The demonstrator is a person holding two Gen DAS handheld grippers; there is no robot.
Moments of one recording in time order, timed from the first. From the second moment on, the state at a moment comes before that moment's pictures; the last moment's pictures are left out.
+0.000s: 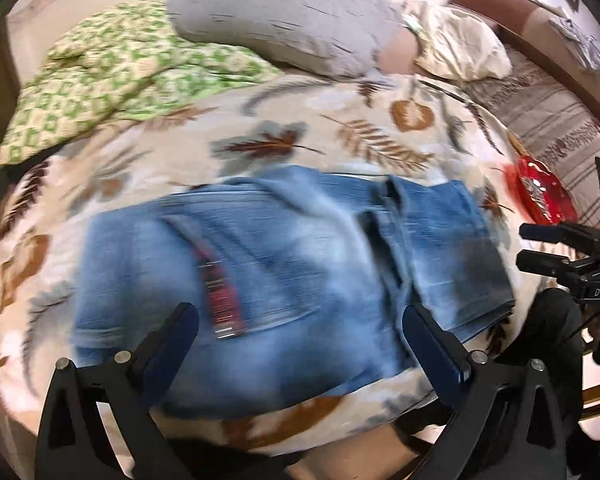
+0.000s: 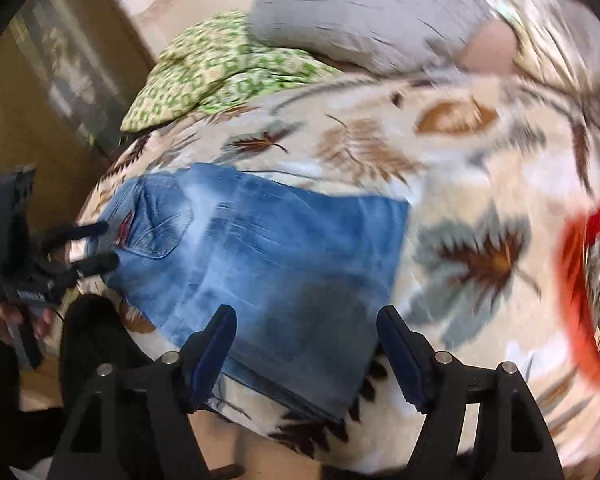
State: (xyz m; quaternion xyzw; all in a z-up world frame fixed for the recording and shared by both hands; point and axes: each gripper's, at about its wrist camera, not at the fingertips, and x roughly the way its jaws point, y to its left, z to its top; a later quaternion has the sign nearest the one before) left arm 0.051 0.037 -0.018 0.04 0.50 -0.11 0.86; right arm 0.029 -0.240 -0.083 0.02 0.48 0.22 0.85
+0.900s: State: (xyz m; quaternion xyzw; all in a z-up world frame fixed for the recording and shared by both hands) left arm 0.181 -0.085 -0.092 0.05 0.56 -0.24 0.79; right arm 0.139 -0.263 -0.146 0.10 0.53 0.18 0.82
